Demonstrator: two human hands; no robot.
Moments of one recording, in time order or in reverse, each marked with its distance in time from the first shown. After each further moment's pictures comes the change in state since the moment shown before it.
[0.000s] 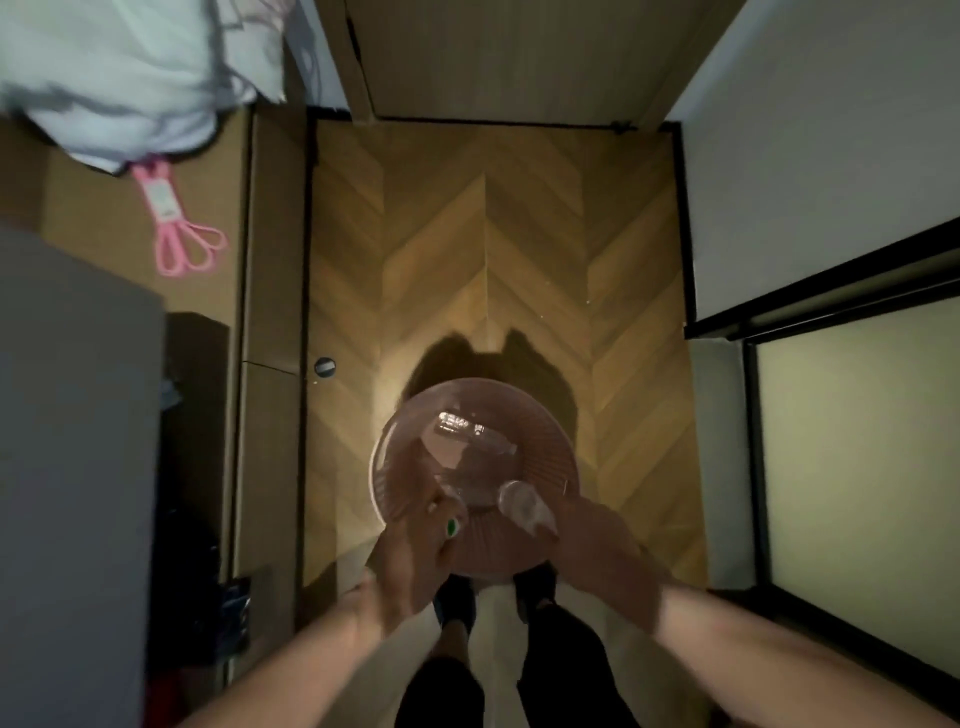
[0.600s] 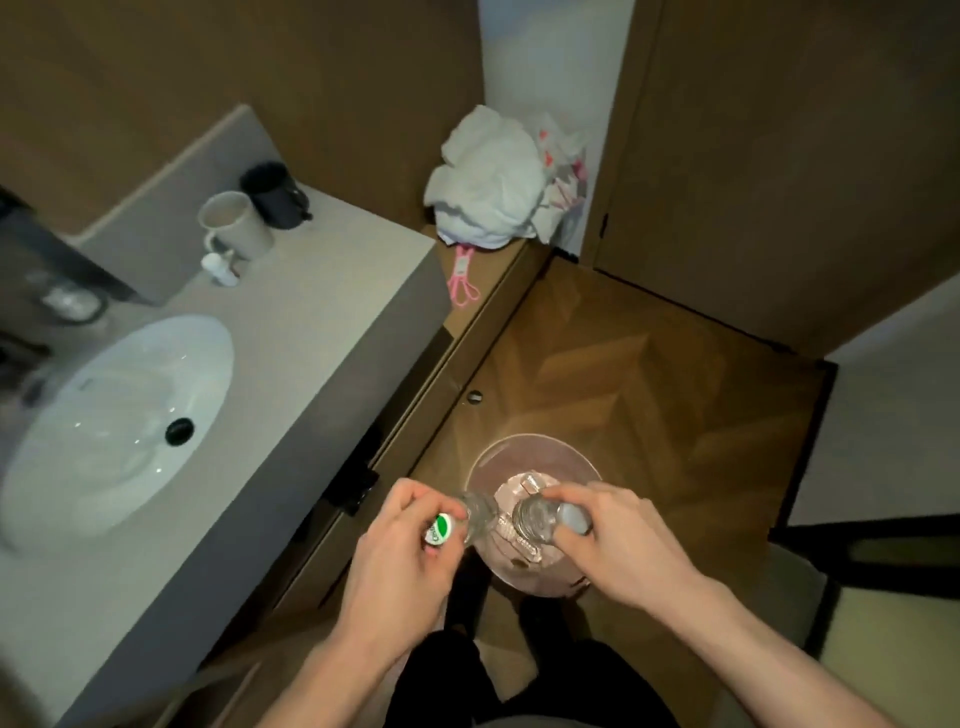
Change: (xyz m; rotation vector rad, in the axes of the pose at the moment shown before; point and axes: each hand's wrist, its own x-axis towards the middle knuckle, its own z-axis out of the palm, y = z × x) left_hand -0.307 0.231 -0.109 -0.258 0.773 -0.357; right_hand -0.279 -0.064 -0.203 -0.204 0.060 -0.647
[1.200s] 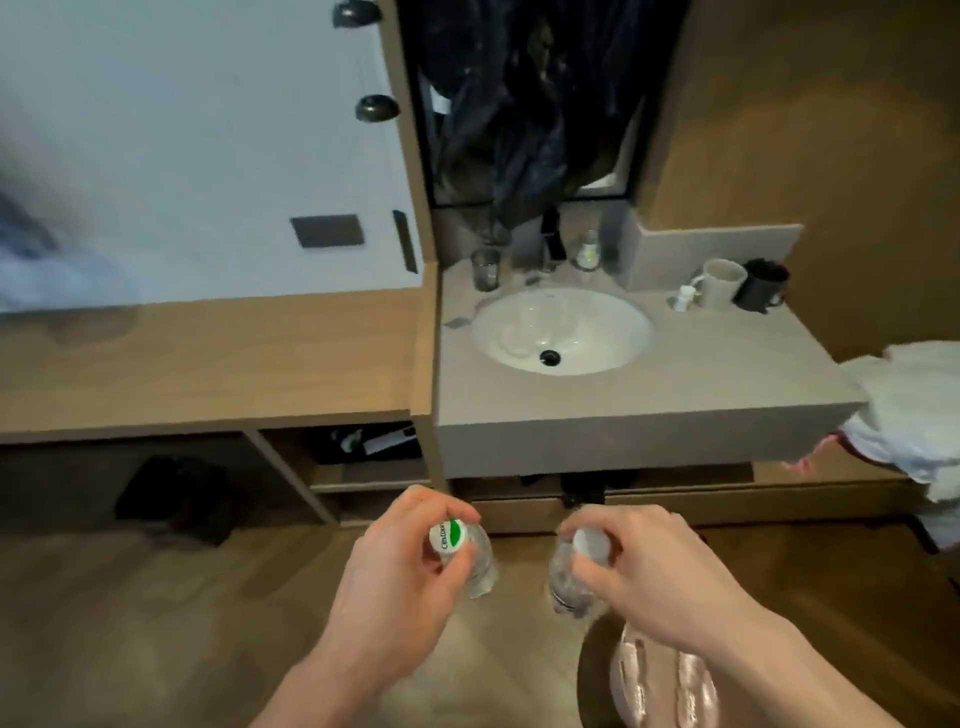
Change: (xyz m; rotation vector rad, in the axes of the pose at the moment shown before) left_hand -0.350 -0.043 -0.098 -0.184 0.777 -0.504; right_hand -0.143 -0.229 0.091 -0.473 -0.262 -0.906
